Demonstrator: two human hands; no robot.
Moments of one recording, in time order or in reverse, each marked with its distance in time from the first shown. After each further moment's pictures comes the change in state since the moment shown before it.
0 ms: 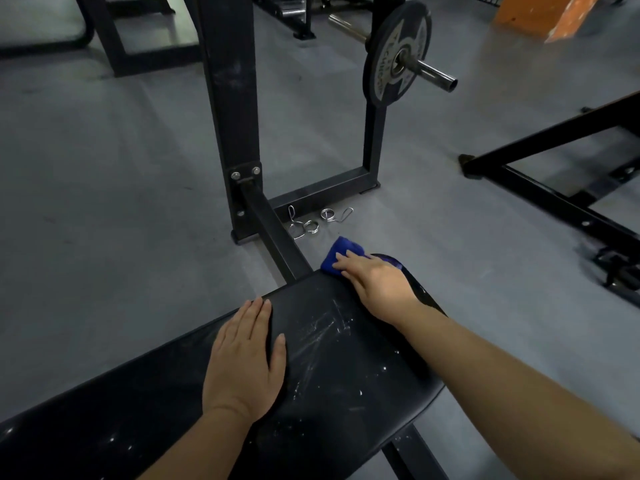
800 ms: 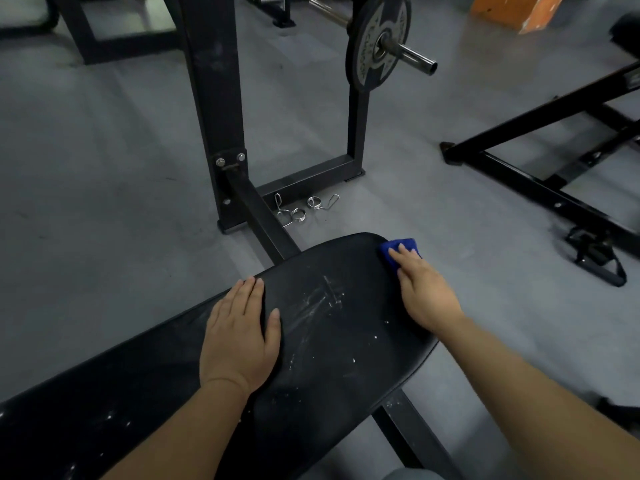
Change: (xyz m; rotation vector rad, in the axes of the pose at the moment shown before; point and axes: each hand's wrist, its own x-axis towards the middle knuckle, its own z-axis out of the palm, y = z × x) left_hand -0.001 -0.003 0.005 -0.009 0.031 0.009; right_hand -0.080 0.018 -0.017 0.044 0.079 0.505
